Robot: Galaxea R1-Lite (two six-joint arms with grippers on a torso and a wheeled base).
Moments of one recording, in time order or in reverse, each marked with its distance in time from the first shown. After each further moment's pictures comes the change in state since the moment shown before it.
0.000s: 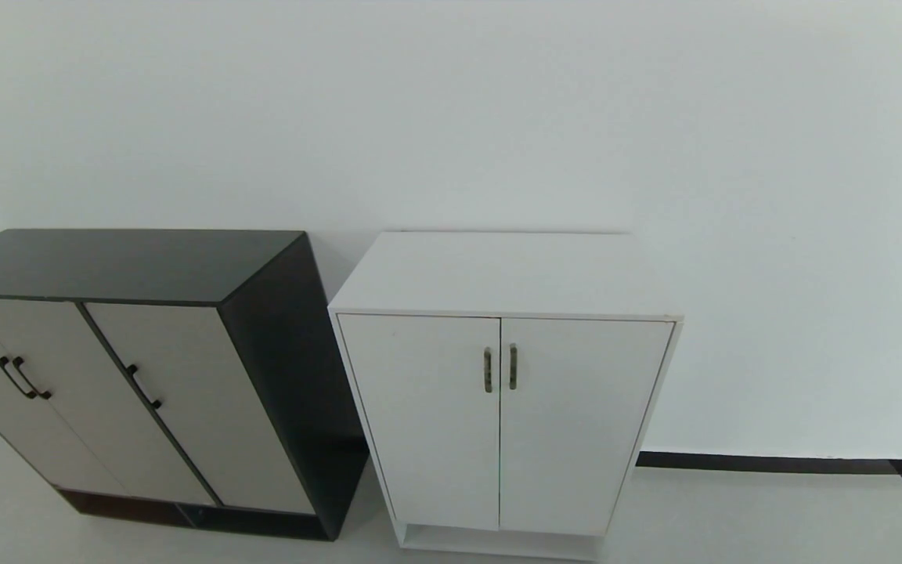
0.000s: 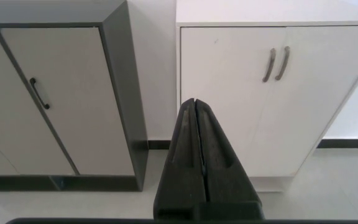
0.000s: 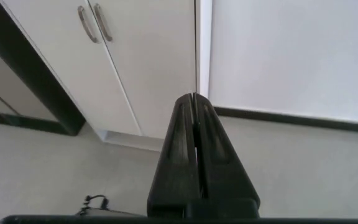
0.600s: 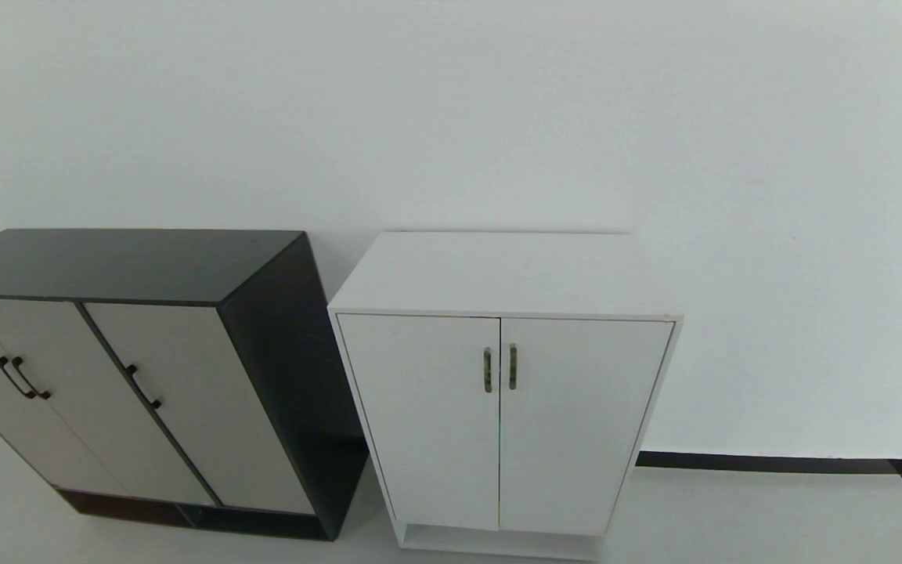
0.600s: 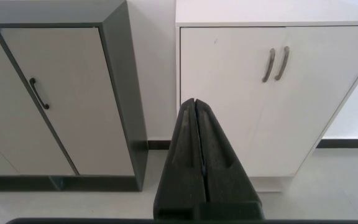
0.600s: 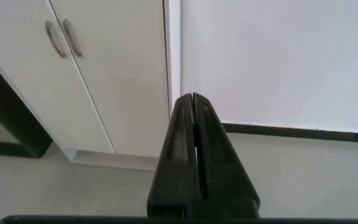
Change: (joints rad) left arm 0.000 0.000 0.000 0.000 0.000 0.000; right arm -0.164 -0.081 0.009 -0.002 0.025 -0.046
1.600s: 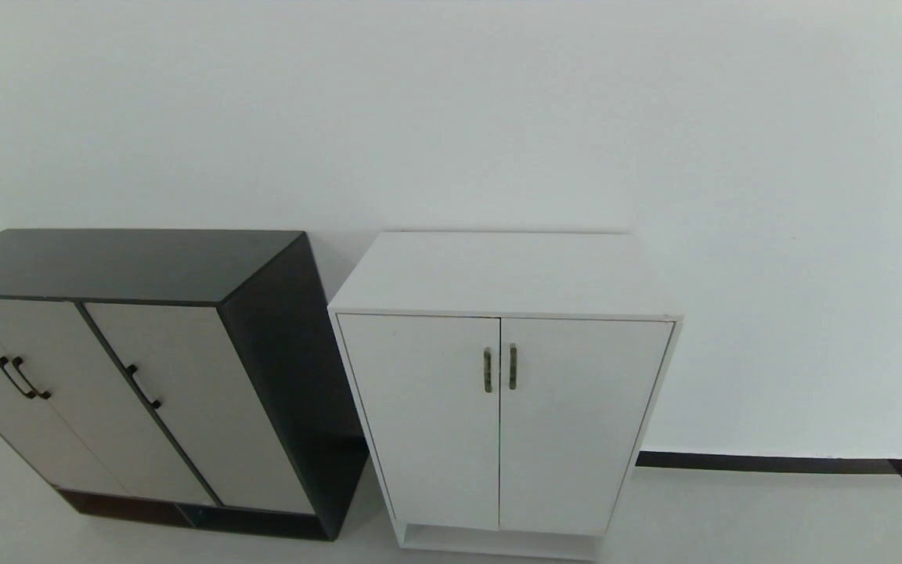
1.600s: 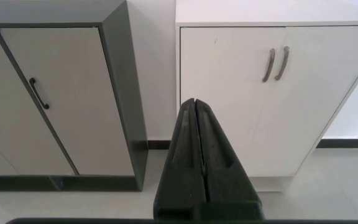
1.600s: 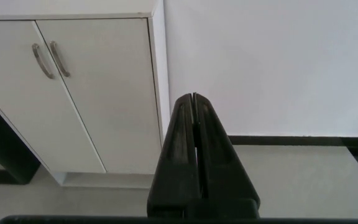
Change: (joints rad) left arm 0.000 0.000 0.000 0.000 -0.001 0.000; right arm -0.041 -0.101 0.000 0.000 -0.009 0.006
